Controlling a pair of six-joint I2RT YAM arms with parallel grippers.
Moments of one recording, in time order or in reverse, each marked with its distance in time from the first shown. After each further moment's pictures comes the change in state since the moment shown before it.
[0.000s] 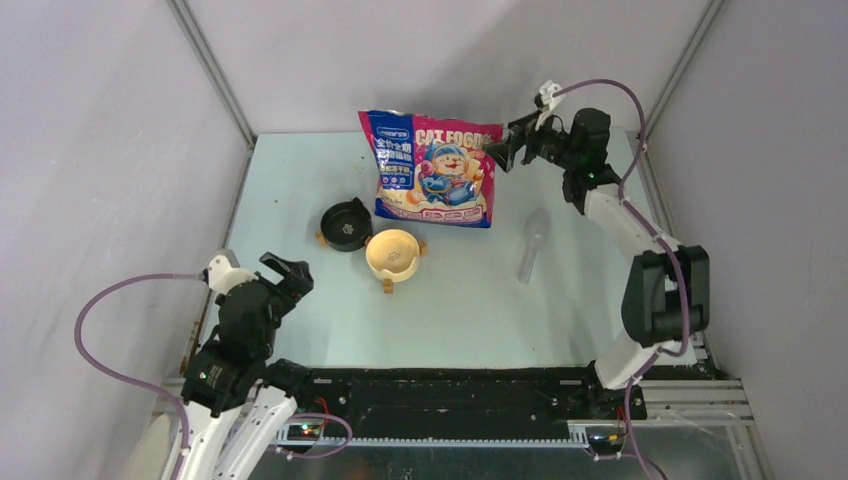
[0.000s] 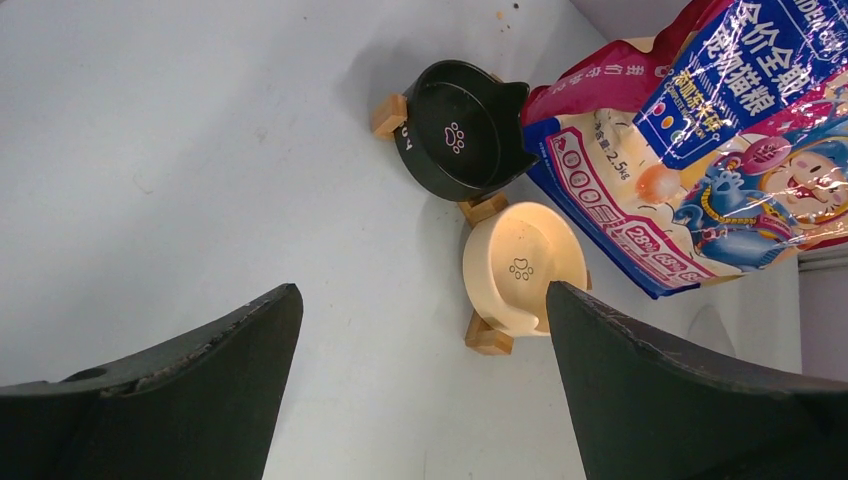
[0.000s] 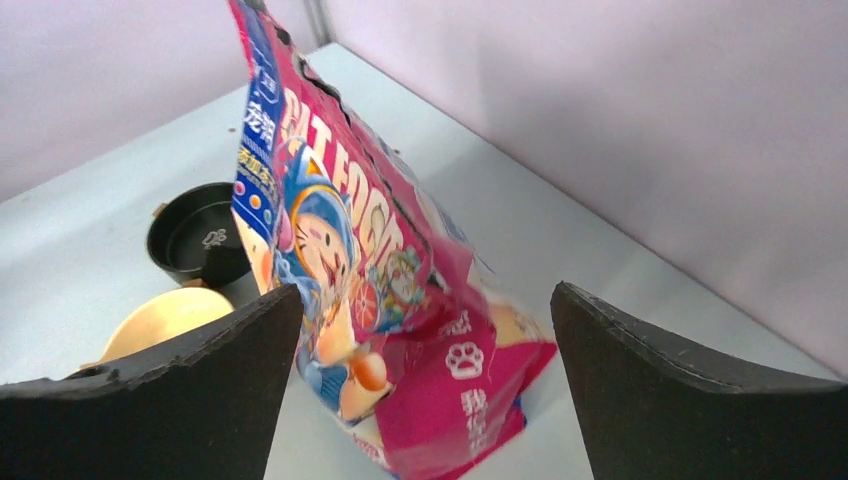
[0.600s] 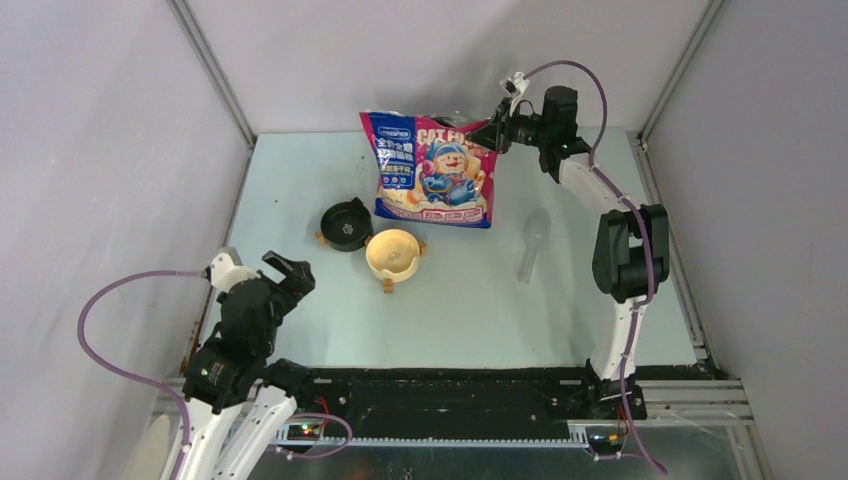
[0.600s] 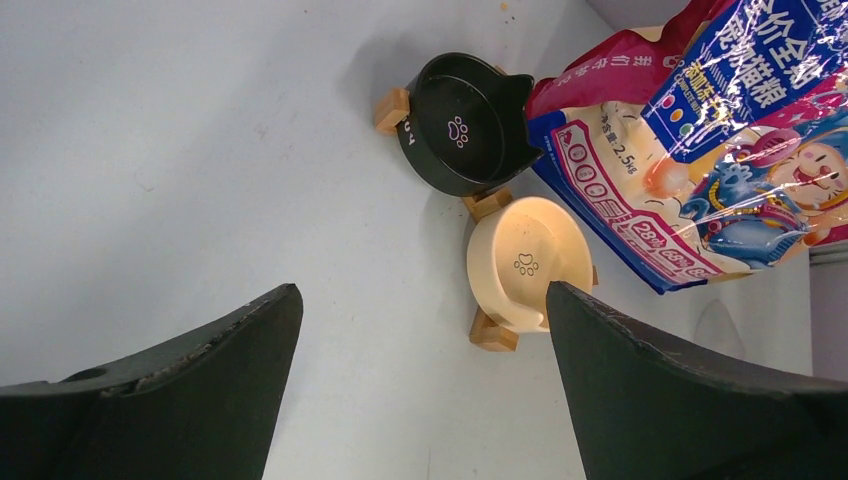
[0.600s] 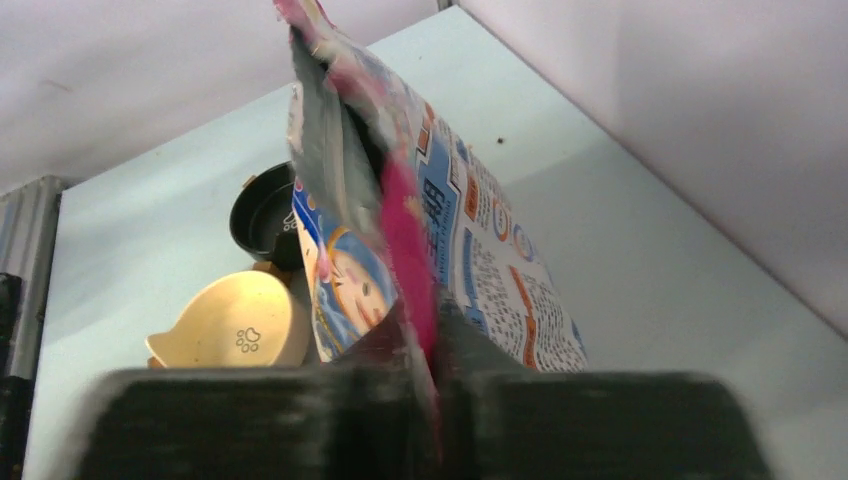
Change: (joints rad) left arm 0.000 0.023 0.000 0.002 0.011 0.006; right arm 0.027 0.377 0.400 -0.101 -0.297 0.061
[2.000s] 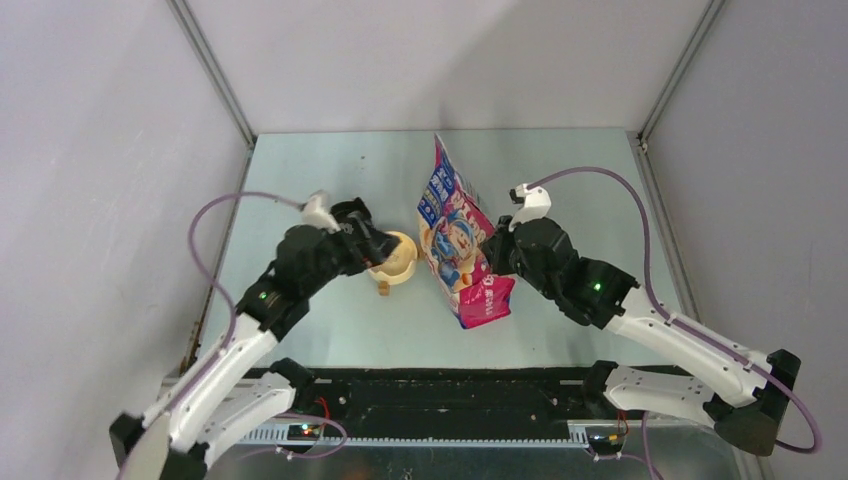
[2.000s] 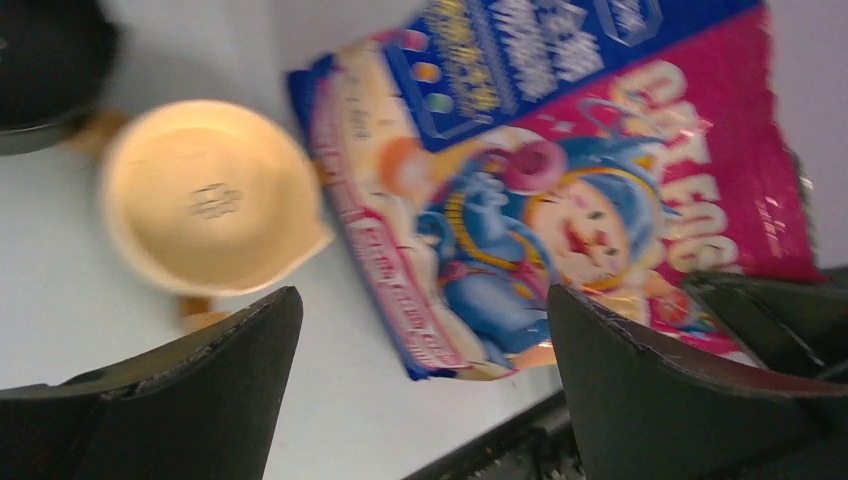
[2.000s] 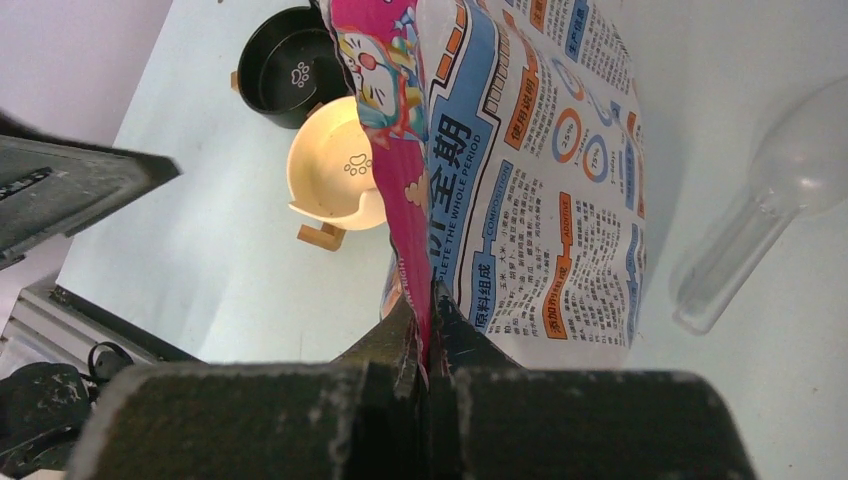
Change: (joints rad) left arm -0.108 0.381 -0.034 0.520 0.508 0.008; right arm 0.716 -1.000 -0.681 -0.628 1.325 0.492
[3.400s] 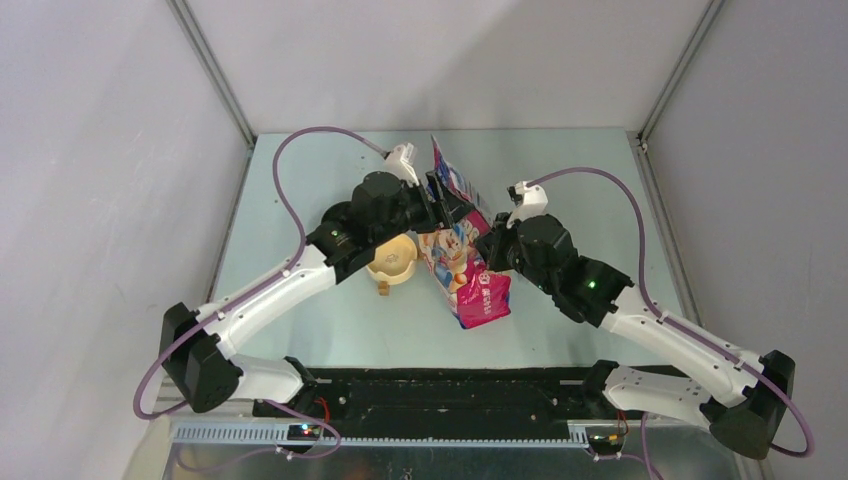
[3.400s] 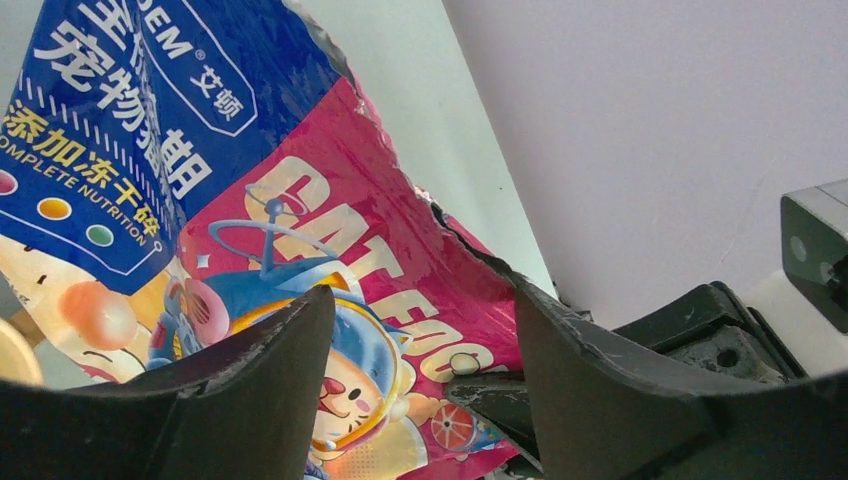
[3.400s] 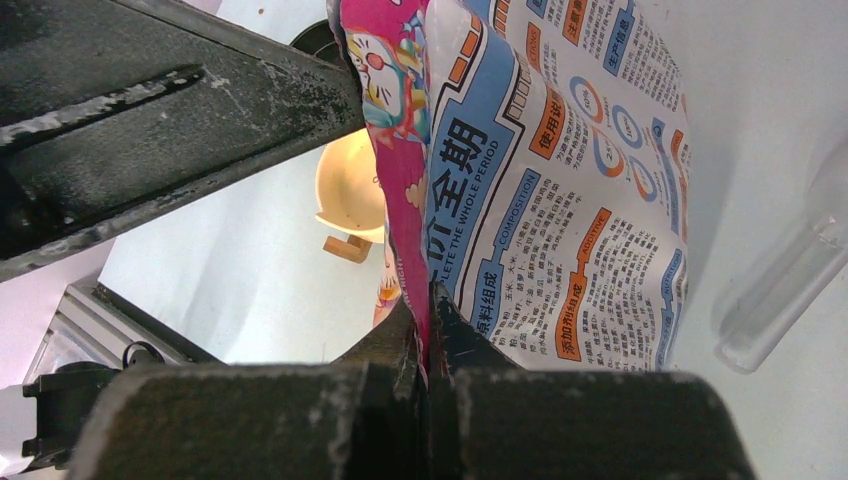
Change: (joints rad) left arm -0.313 0.615 0.473 0.214 0.017 0.016; right arm -0.055 0.013 -0.059 0.127 -0.107 -0.007
